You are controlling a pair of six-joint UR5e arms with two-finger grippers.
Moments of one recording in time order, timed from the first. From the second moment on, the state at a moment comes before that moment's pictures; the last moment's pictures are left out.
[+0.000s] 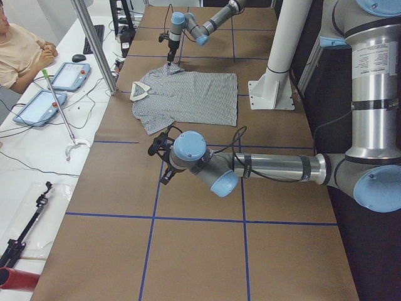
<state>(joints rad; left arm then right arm) -1.51 -1.46 -1.69 -2.27 -2.56 -0.10 0.84 -1.01 1.26 -0.98 1.95 1.20</state>
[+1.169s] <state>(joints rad) -1.51 -1.46 -1.69 -2.30 -2.59 -0.10 0.85 -1.05 1.26 -0.98 1.90 1.20</state>
